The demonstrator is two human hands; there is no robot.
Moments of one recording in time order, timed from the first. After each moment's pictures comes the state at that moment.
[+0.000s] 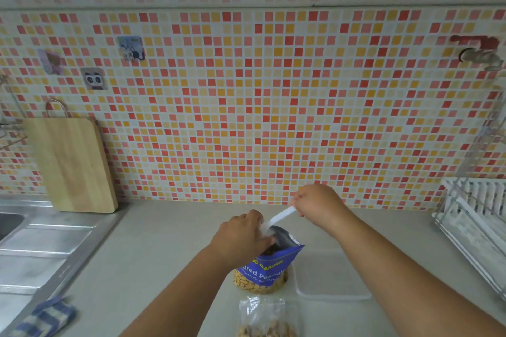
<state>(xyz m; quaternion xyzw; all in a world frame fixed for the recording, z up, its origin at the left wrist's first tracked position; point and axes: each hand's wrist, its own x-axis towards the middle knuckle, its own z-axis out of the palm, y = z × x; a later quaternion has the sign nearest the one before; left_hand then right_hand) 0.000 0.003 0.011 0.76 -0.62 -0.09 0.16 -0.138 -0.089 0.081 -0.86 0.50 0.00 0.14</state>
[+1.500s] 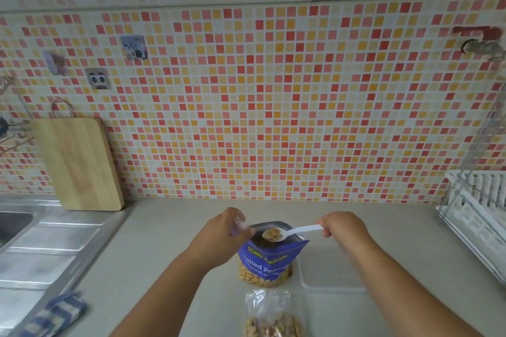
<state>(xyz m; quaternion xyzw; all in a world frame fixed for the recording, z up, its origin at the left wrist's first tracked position) 0.033 0.037 0.012 0.77 -0.54 -0.20 0.28 -0.161 -0.110 0.029 -0.72 0.62 0.19 0.23</state>
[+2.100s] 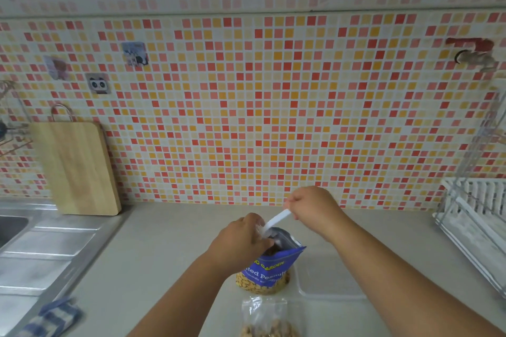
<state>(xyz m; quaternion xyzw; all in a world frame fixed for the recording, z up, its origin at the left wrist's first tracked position) 0.001 0.017 0.012 0.75 -0.60 -0.15 0.22 -0.148 -0.065 0.081 -0.84 0.47 -0.14 0.23</state>
